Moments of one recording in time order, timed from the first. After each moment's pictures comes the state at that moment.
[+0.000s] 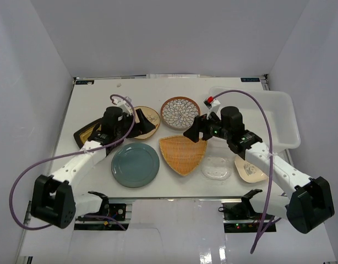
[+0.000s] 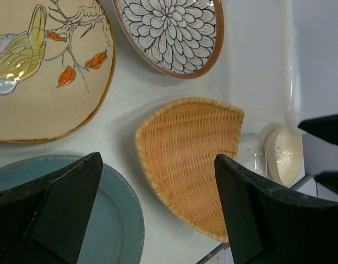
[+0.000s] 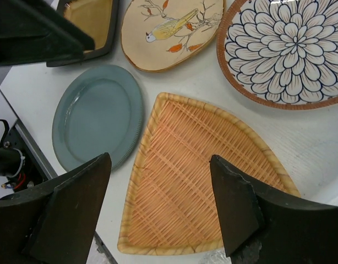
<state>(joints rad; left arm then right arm) -0.35 1.14 0.75 -0.10 0.28 -0.60 0.53 1.19 0.84 -0.07 -0.40 0.29</state>
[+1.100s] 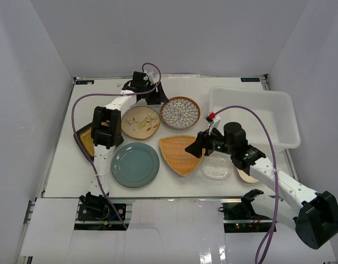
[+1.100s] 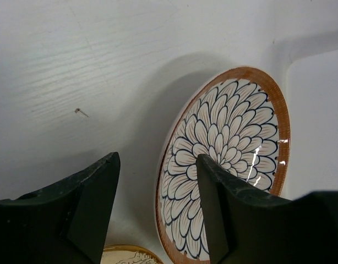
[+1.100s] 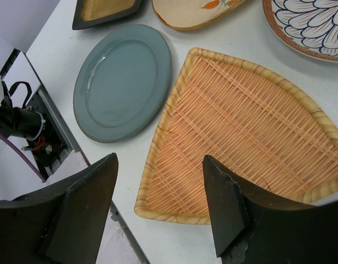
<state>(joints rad) -0.28 2.43 2.02 -0.31 0.52 -0.39 0.58 0.99 0.59 0.00 -0.48 0.33</state>
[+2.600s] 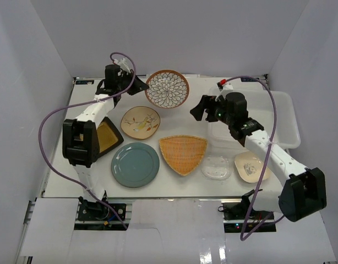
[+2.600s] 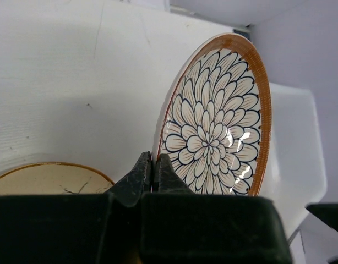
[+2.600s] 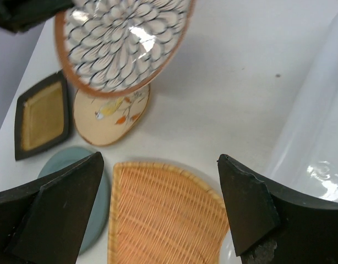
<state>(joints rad) -0.18 1.95 1.57 -0.05 0.49 -0.57 0.45 1.25 0.95 -0.06 -0.21 0.39</state>
